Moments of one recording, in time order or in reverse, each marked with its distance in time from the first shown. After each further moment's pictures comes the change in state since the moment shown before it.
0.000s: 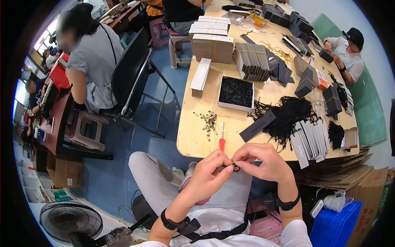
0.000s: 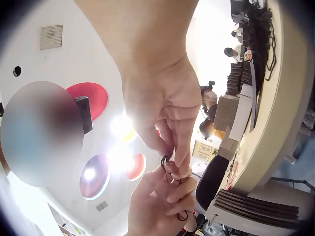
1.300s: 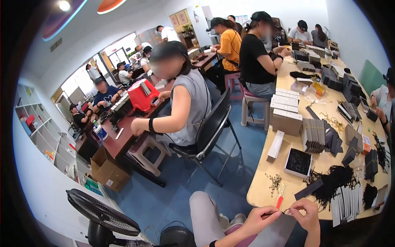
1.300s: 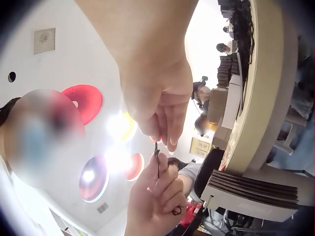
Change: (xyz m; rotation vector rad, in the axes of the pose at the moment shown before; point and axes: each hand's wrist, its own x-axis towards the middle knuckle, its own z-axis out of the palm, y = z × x) left_hand -0.016 -0.005 -0.005 -0.257 0.159 -0.125; right_hand -0.001 0.011 0.019 -0.084 0.280 -0.161
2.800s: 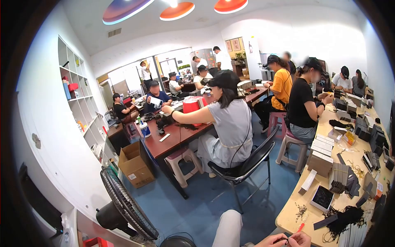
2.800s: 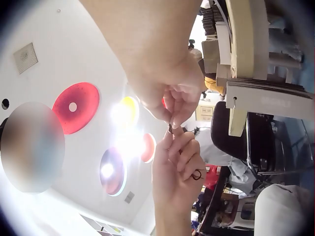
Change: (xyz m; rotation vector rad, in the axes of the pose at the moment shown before) left_hand -0.056 0.003 -0.020 0.064 0.024 0.133; right_hand -0.020 -0.043 0.069 0.421 -0.058 0.349
